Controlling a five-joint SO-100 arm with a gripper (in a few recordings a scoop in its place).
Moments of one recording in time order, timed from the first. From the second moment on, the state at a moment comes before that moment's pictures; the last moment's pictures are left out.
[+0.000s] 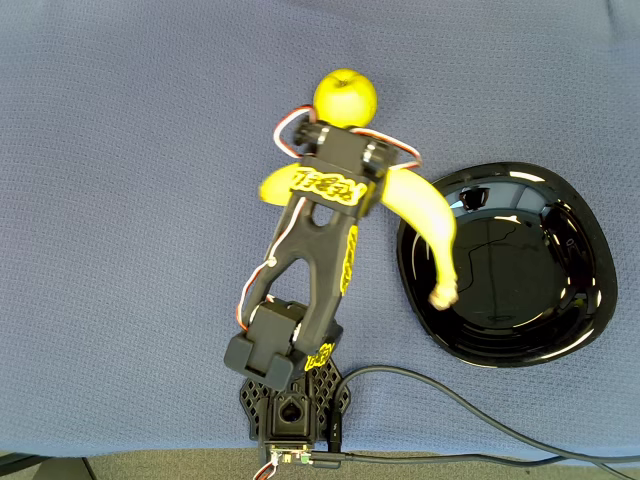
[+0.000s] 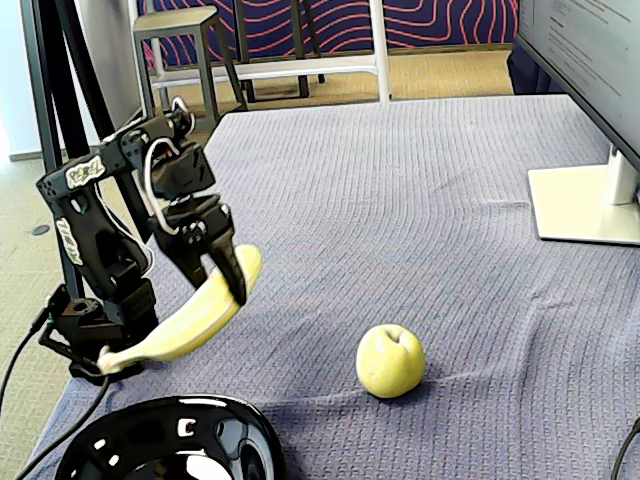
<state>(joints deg) 20.7 120.6 98.9 89.7 -4.3</state>
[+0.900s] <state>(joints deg) 52.2 94.0 89.9 85.3 -11.3</state>
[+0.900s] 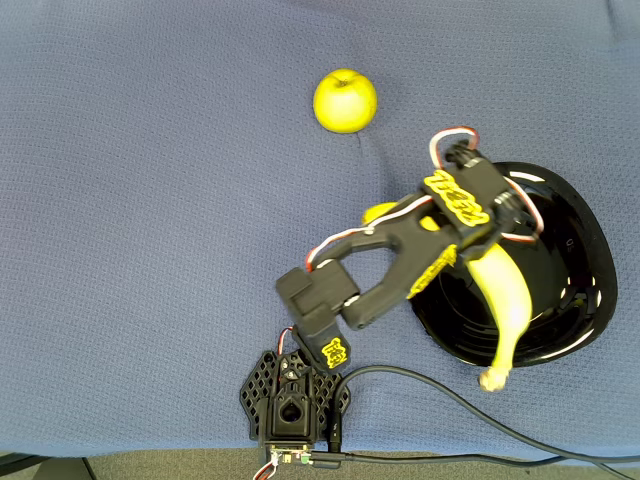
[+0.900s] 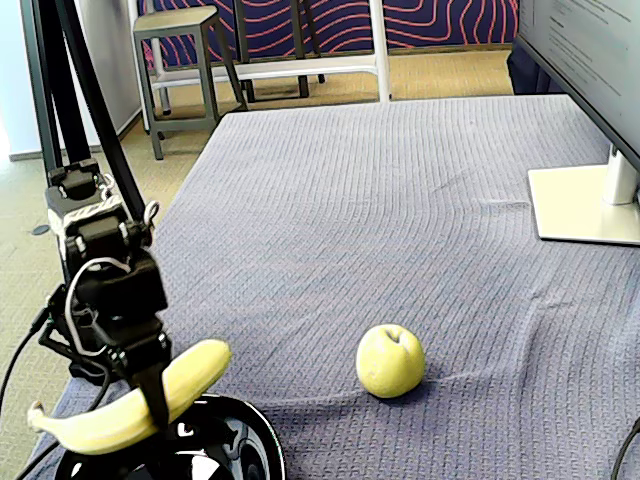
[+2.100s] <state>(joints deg) 57.3 59.2 49.0 86.7 -12.0</state>
